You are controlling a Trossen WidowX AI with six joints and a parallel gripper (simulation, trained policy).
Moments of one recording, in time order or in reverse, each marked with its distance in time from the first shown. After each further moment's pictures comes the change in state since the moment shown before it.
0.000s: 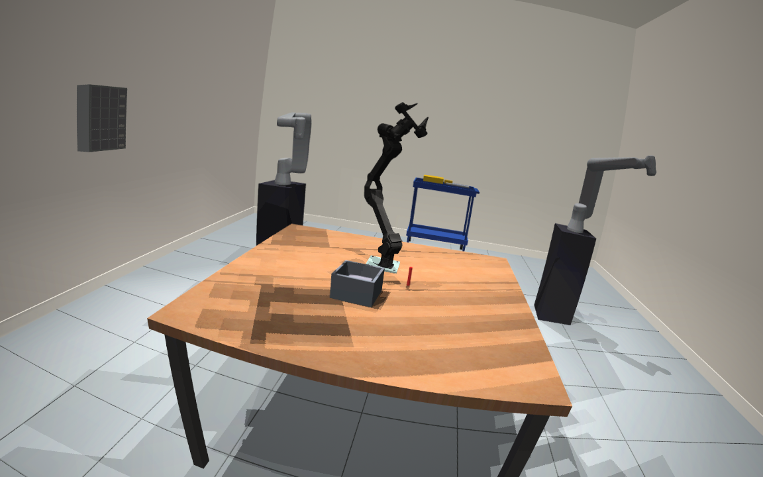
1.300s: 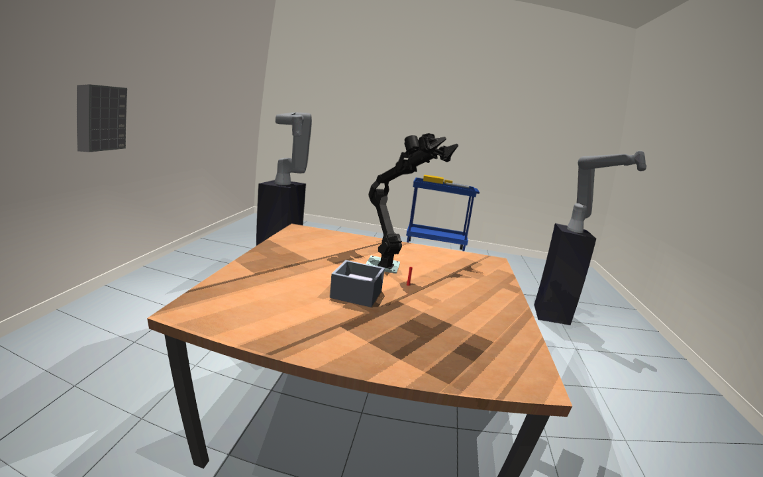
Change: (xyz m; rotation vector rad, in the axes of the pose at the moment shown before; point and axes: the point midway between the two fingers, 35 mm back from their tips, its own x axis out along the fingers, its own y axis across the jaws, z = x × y) arm -0.133 0.116 -0.243 0.707 0.946 -0.353
